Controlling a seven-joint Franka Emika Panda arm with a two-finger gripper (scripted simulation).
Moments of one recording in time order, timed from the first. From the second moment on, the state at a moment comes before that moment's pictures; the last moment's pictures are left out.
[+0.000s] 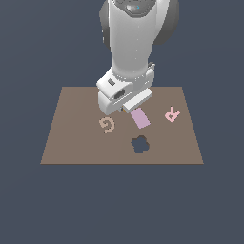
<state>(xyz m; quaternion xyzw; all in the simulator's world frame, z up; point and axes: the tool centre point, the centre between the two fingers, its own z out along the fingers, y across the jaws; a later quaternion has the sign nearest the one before) -0.058 0.019 0.033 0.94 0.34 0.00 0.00</state>
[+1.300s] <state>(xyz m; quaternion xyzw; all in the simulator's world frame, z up) 0.062 0.028 0.039 0.67 0.74 0.00 0.00</state>
